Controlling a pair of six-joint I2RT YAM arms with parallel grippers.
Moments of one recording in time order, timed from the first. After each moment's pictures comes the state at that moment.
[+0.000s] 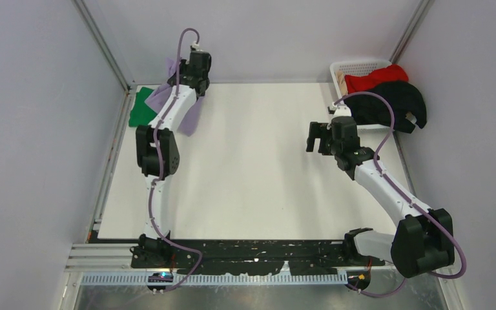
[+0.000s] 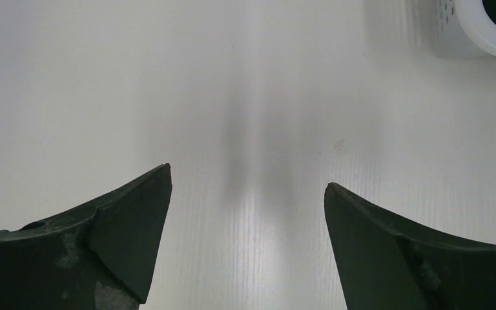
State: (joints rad) left arm -0.25 2.29 2.16 -0.47 -0.87 0.45; right arm 0.24 1.21 0.82 -0.22 0.12 0.23
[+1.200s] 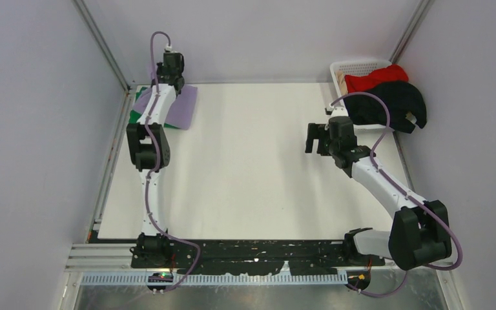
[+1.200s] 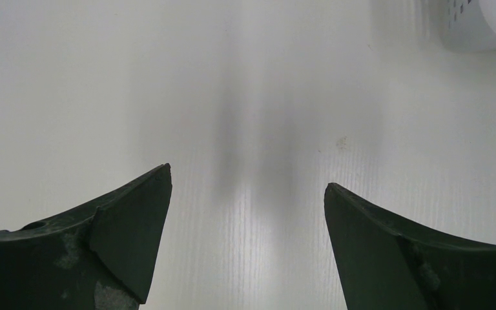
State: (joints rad) left arm -0.07 2.40 2.29 -0.48 -0.68 0.40; right arm 0.24 1.26 0.82 -0.21 0.12 0.22
